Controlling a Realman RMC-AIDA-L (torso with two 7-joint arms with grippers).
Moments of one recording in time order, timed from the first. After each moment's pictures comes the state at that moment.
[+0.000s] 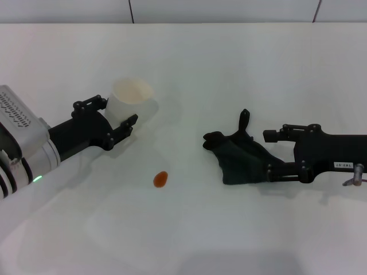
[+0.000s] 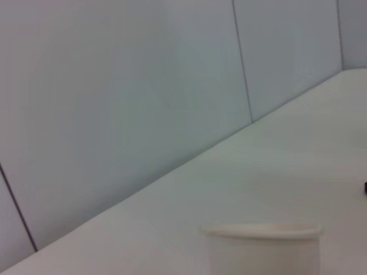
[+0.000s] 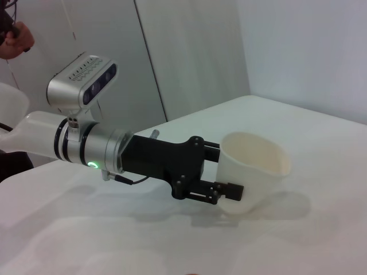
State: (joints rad) left arm -0.51 -2.08 0.89 0.24 1.45 1.05 -0.56; right arm 0.25 2.01 -1.33 -1.01 -1.61 -1.32 1.55
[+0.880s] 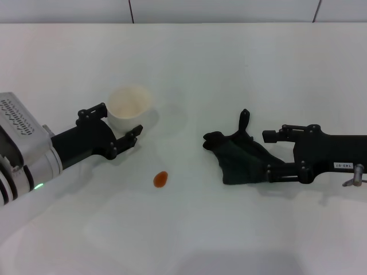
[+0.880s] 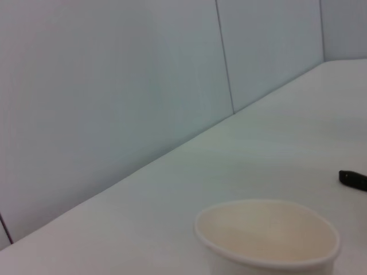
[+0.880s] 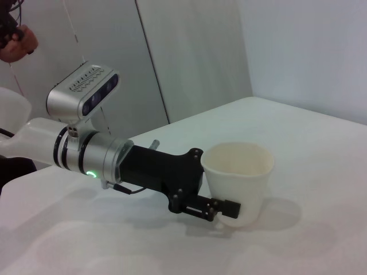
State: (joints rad) left arm -0.50 -2.08 0.94 0.24 1.46 1.06 -0.57; right arm 0.24 2.01 -1.34 -1.02 -1.61 -1.33 1.55
